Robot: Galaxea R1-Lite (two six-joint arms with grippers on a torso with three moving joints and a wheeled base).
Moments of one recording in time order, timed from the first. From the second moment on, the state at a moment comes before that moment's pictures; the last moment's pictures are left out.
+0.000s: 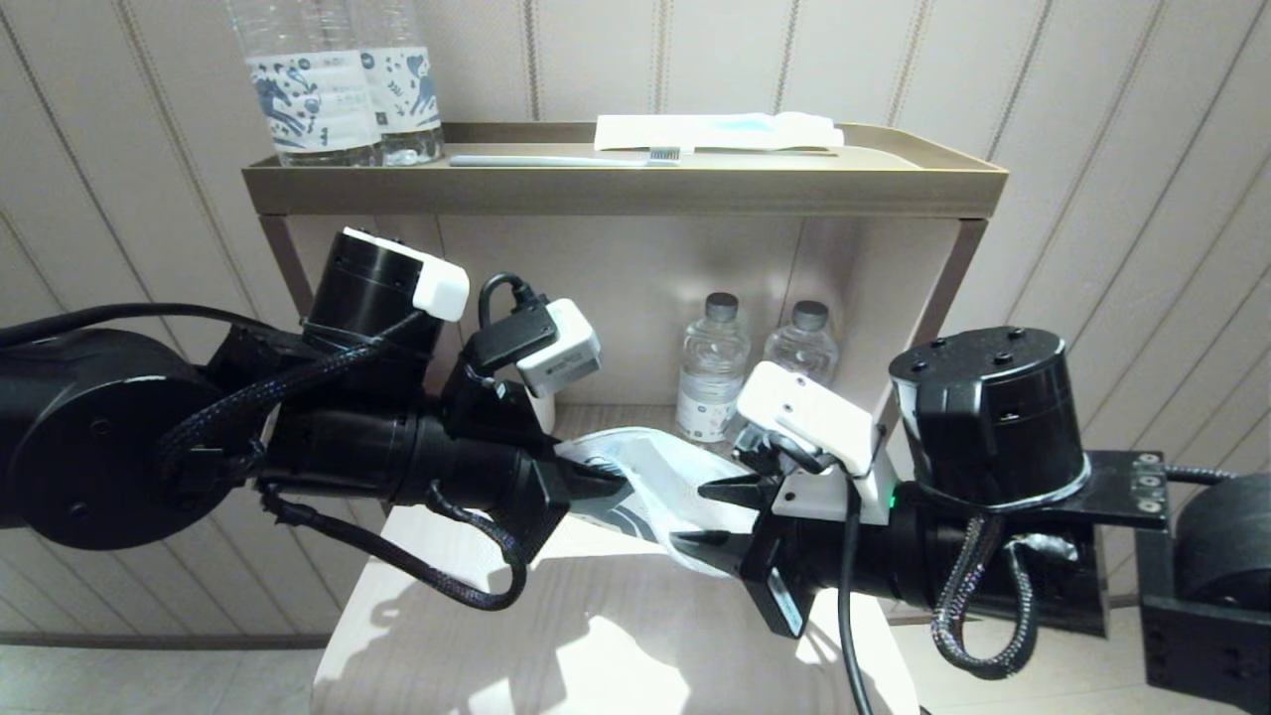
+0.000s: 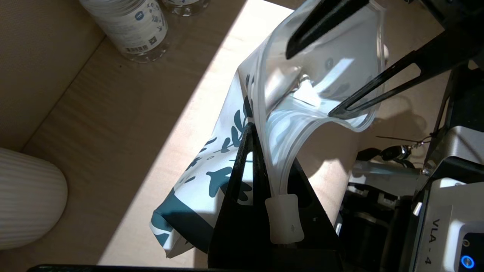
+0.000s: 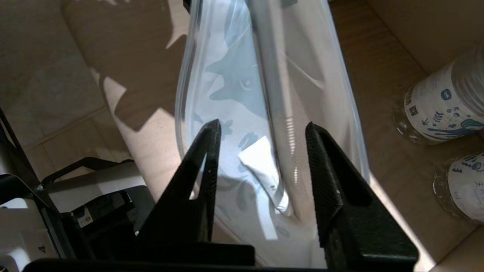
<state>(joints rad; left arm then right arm) -0.67 1.67 -1.11 0.00 -0.42 0.38 0.77 1.58 -0.88 -0.30 0.09 -0.22</state>
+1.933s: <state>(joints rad) -0.79 1.70 -1.28 0.31 -0.42 0.16 0.84 1.43 -1.03 -0.19 0.18 0.10</state>
